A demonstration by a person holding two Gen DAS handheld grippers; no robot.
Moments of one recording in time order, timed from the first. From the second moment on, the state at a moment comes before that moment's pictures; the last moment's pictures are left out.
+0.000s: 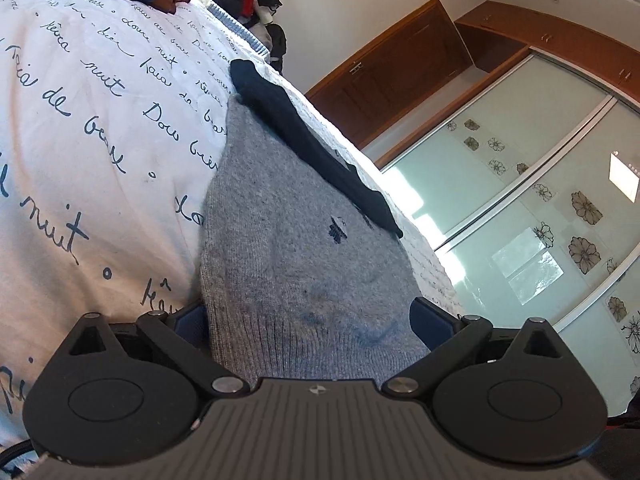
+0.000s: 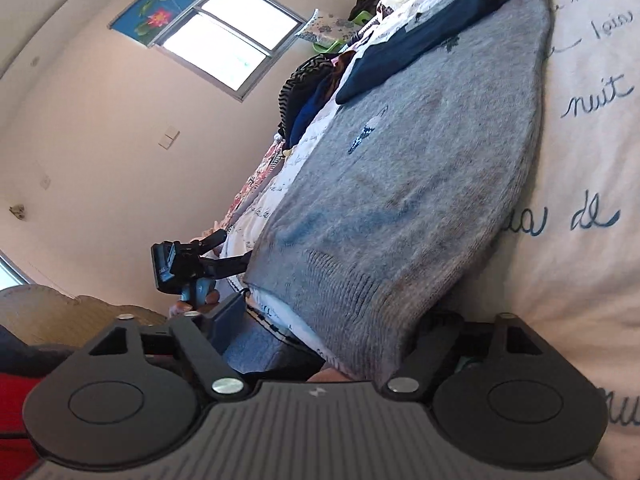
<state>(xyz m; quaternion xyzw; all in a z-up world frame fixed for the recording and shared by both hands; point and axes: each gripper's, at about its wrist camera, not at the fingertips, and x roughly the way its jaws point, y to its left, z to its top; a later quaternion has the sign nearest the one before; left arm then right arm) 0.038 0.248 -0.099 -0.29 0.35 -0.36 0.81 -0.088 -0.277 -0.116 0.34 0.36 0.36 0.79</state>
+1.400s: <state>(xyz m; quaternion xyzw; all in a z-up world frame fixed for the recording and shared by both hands) 0.025 0.235 -0.070 -0.22 0.34 -0.32 0.85 -0.090 -0.259 -0.098 0.29 0.35 0.32 0.83</state>
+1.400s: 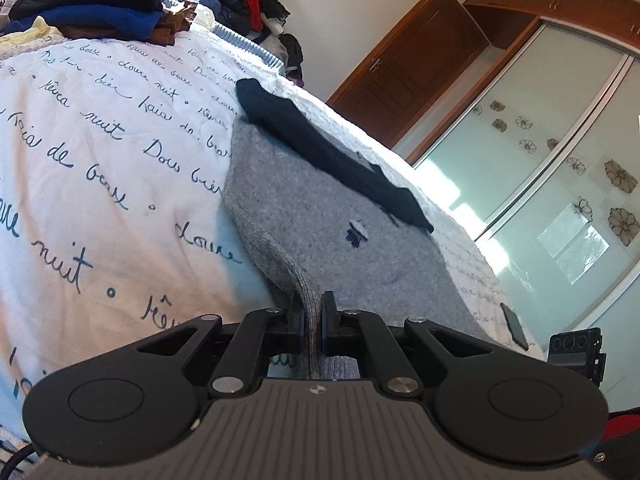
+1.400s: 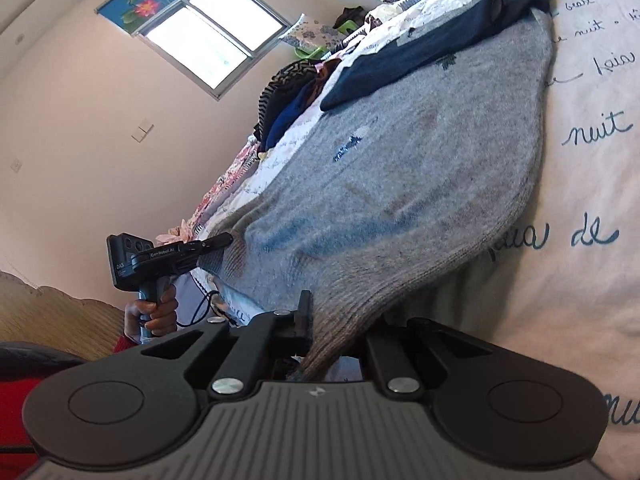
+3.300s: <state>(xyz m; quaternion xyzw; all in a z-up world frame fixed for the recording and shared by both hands) 0.030 0.206 -0.032 -0.24 0.27 -0.37 0.86 -0.079 -0.272 -0.062 0.27 0.29 0.29 0.87</state>
